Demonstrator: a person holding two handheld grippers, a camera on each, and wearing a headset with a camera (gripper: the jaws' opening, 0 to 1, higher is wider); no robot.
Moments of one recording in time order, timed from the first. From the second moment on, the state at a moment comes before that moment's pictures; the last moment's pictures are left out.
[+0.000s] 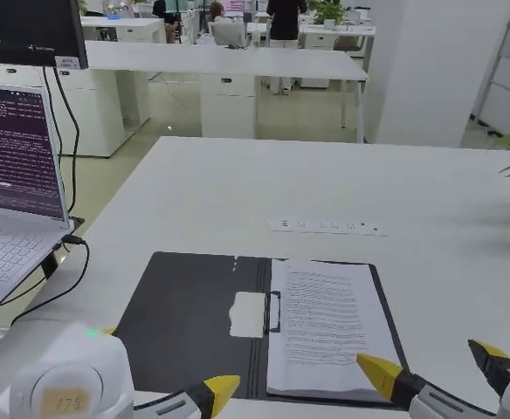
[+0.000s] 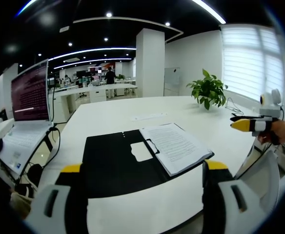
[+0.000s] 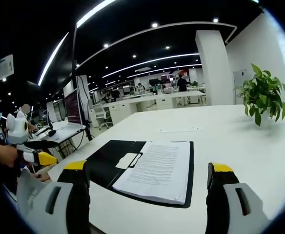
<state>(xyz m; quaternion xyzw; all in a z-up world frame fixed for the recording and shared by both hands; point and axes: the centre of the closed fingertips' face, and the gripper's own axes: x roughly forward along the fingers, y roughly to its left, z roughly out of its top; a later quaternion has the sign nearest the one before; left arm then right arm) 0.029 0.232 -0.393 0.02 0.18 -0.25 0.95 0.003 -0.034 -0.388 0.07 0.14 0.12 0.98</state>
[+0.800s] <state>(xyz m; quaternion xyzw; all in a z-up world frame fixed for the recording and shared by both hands) 0.016 0.237 -0.385 0.03 0.17 -0.25 0.95 -0.004 -0.027 -0.377 0.07 0.12 0.12 0.98</state>
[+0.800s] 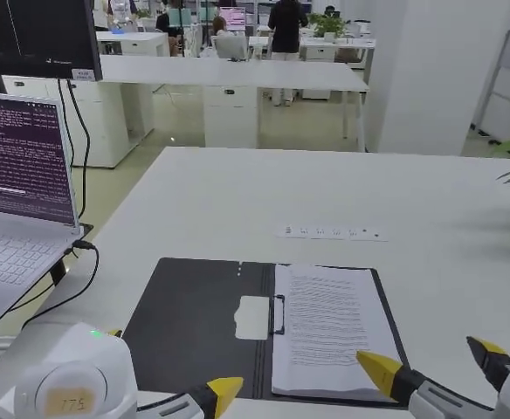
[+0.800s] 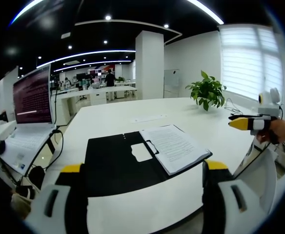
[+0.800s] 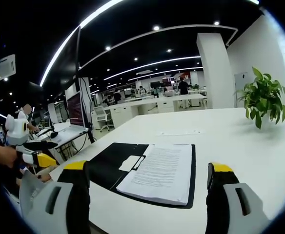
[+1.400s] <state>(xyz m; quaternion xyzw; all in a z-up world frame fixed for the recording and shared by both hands) 0.015 0.235 -0.382 0.03 0.17 -0.25 0.95 -0.005 -0.025 -0.376 0.06 0.12 0.13 0.98</state>
